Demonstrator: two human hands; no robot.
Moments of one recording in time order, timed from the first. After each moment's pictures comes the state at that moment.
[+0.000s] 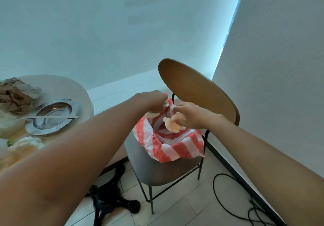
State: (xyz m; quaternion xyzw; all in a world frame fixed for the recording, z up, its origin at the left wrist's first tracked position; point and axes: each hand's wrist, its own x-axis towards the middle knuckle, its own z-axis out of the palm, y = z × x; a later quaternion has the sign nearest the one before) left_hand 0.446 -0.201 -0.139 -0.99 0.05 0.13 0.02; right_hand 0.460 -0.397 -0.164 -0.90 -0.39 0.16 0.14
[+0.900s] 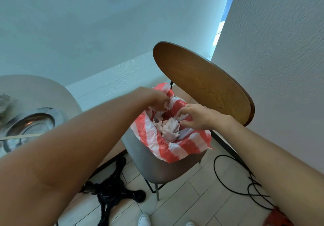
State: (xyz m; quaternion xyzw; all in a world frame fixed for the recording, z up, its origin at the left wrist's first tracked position) left_hand 0.486 -0.183 -0.173 -0.94 0.15 0.29 0.06; right_hand 0.478 -0.392 -0.218 -0.91 -0.34 0.21 0.13
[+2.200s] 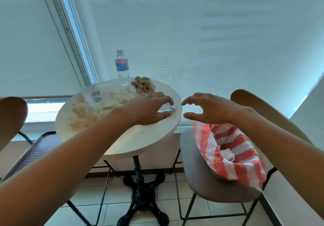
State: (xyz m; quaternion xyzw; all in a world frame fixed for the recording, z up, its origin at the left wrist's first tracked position) left_hand 0.131 -0.074 -0.015 -0.99 -0.08 -0.07 -0.01; right_hand 0.312 -0.251 -0.017 -0.79 -0.61 0.04 0.08
